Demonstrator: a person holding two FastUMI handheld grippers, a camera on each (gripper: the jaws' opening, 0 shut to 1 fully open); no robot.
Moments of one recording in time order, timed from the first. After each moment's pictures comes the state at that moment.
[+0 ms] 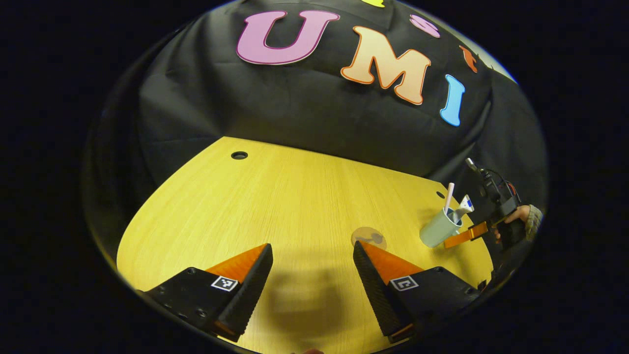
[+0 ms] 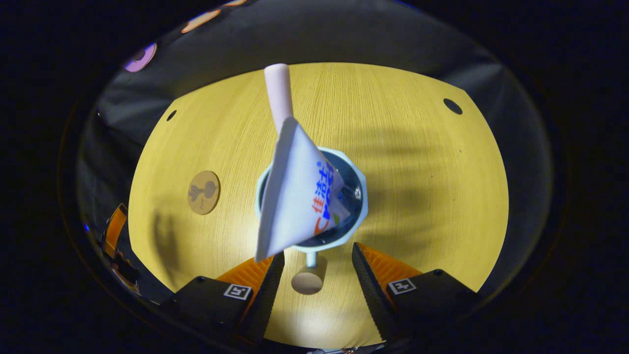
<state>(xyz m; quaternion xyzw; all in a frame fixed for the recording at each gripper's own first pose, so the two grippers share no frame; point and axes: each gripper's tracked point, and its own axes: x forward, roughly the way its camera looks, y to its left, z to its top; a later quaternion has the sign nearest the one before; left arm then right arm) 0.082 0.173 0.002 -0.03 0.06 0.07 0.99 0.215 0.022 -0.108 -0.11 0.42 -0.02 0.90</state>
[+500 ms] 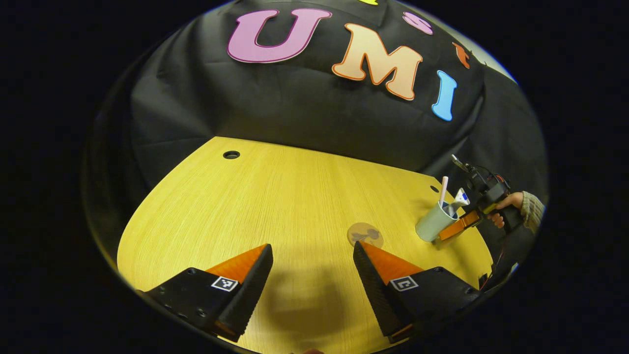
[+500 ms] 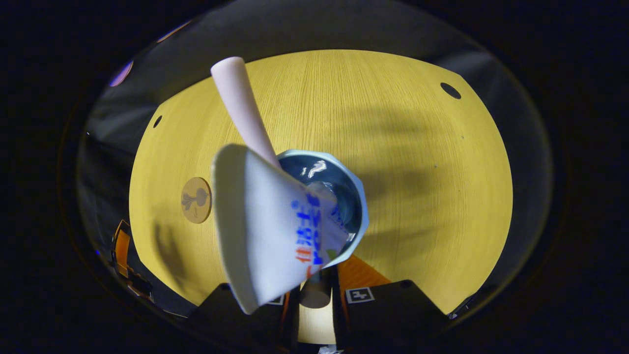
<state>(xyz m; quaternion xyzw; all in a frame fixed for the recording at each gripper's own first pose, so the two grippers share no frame) 0.087 0.175 0.002 -0.01 0.06 0.05 1.00 0.222 0.019 -0.112 -0.09 0.45 -0.04 0.89</state>
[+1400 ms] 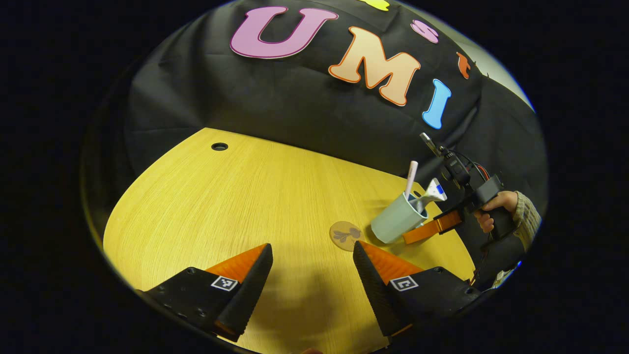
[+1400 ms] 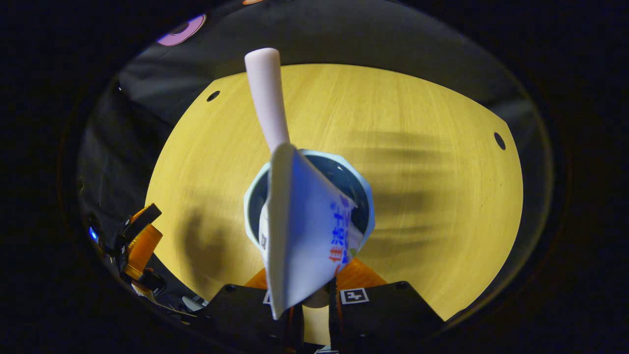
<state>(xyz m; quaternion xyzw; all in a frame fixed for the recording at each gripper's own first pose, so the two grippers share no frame) 0.080 0.158 -0.001 -0.05 0.06 0.01 1.00 0.229 0.019 -0.116 -0.17 0.44 0.07 0.88</state>
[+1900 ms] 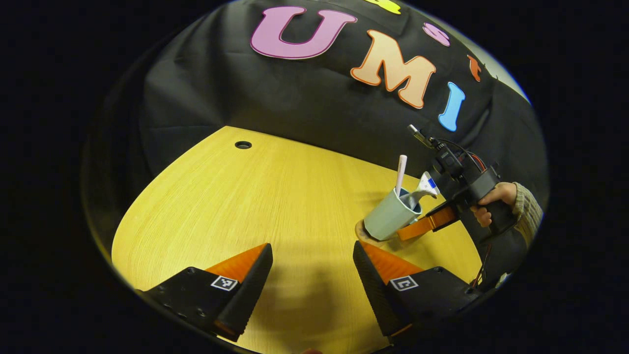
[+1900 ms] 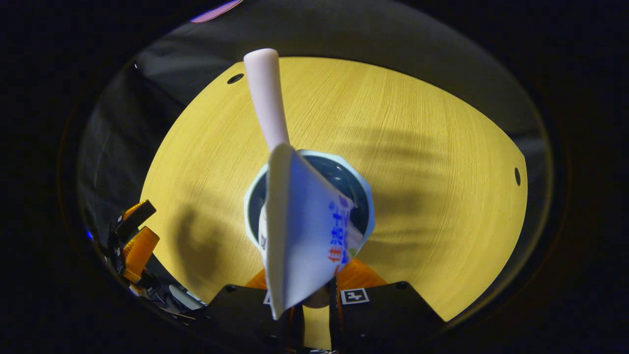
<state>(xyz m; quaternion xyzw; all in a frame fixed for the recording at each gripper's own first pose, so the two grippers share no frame) 0.062 0.204 -0.004 -0.06 0.06 0.05 0.99 0.231 0.008 -0.106 -0.24 0.45 0.09 0.86</state>
